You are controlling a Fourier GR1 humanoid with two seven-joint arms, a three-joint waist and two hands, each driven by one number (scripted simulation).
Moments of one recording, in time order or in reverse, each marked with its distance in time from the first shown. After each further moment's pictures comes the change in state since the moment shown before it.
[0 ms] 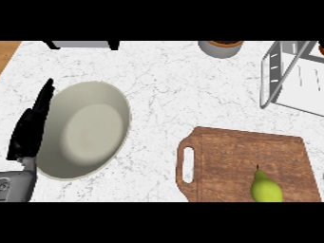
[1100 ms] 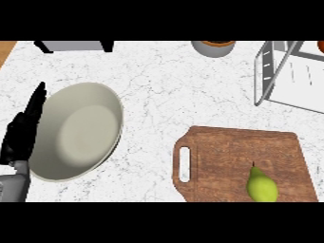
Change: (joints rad) left arm 0.026 0.004 0.045 0.000 -0.001 -0.020 -0.001; right arm 0.187 -0.186 -0.292 -0.248 -0.292 0.072 0.067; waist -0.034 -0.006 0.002
